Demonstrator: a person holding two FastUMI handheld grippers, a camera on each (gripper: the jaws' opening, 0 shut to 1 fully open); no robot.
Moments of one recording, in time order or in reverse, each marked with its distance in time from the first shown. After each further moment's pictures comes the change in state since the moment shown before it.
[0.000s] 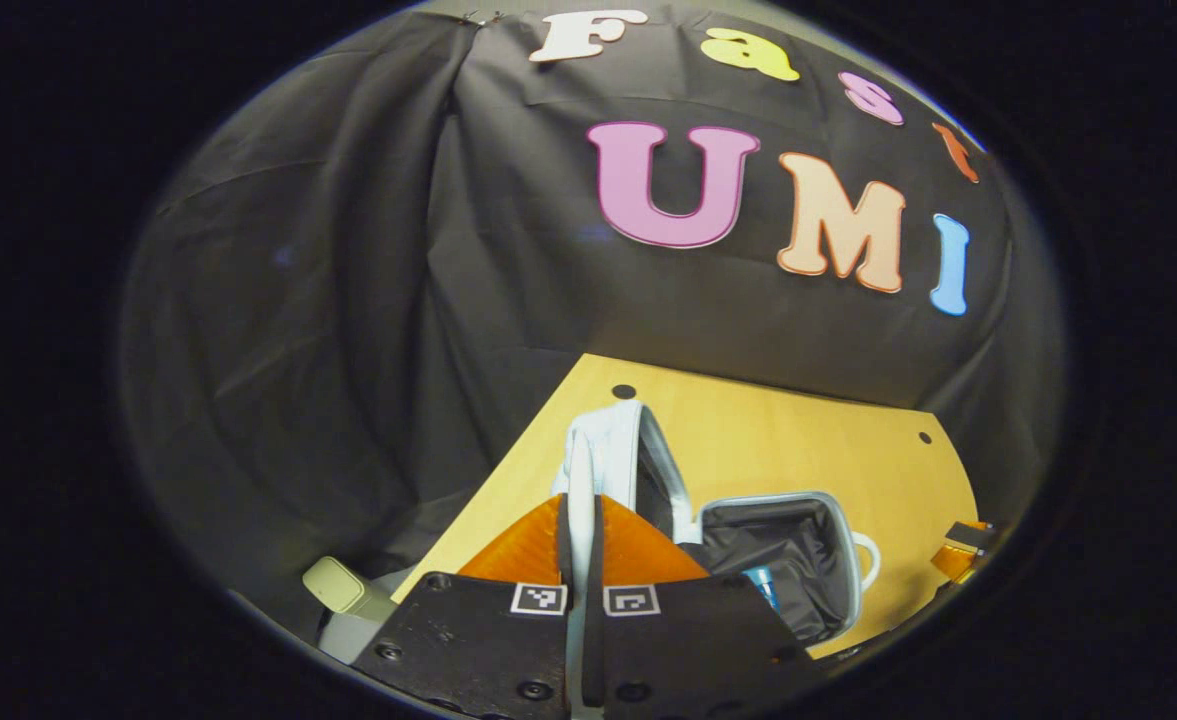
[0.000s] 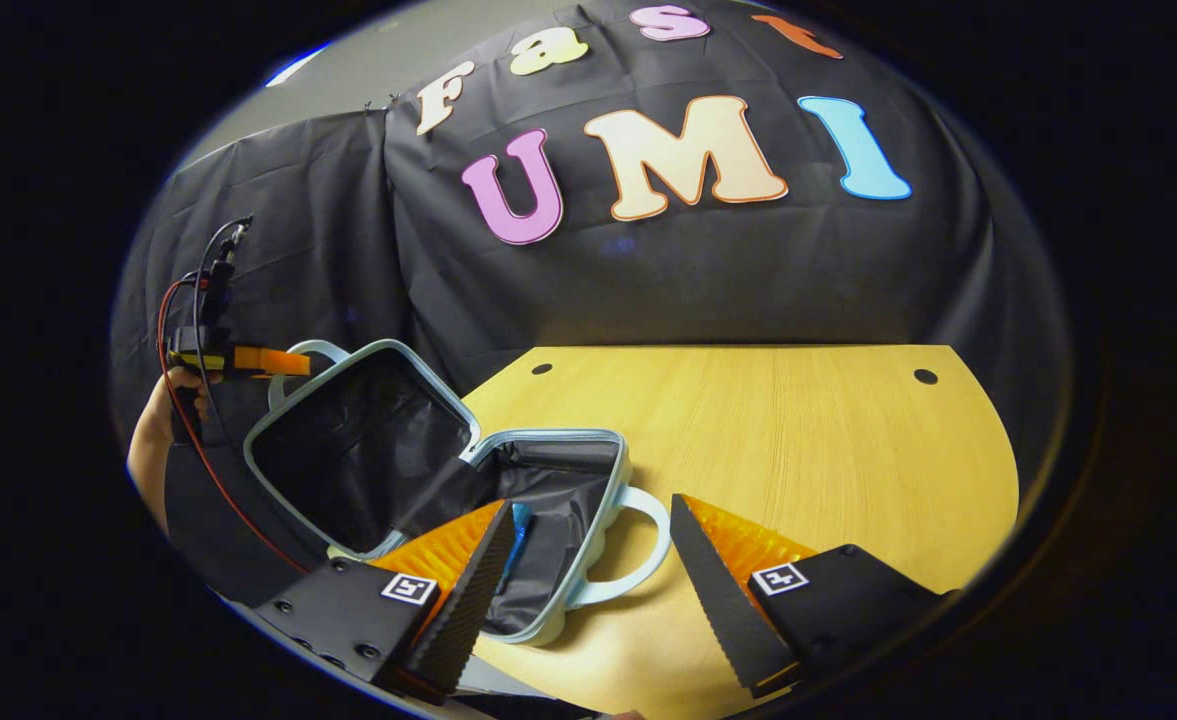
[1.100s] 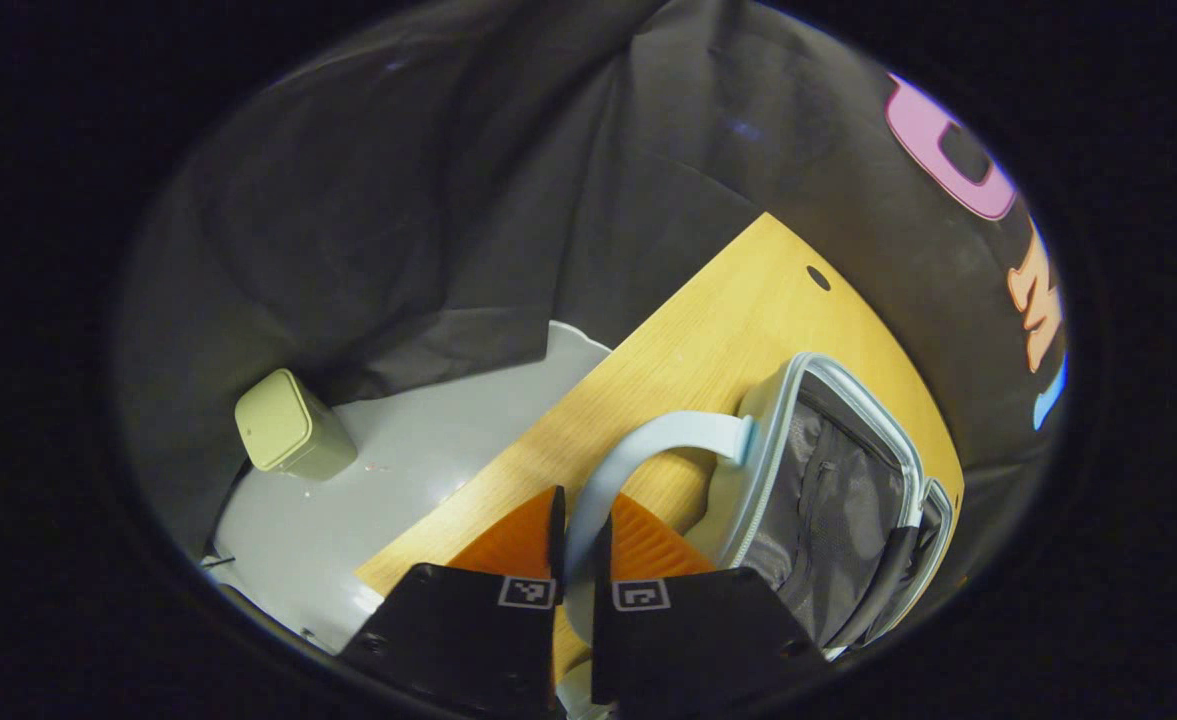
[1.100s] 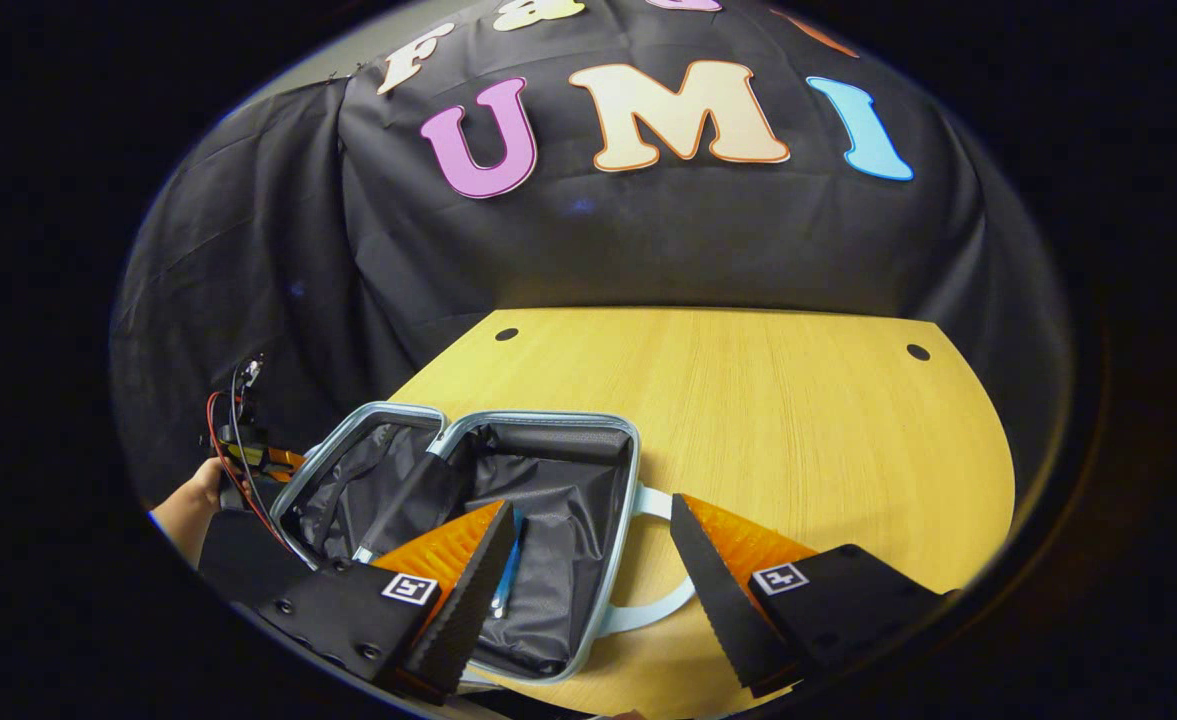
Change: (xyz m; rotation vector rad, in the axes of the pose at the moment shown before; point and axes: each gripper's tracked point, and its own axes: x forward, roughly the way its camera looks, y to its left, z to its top) left arm 0.144 0.188 -0.215 -0.455 0.432 0.089; right arm 0.070 0.031 -0.018 -0.001 0.126 -0.172
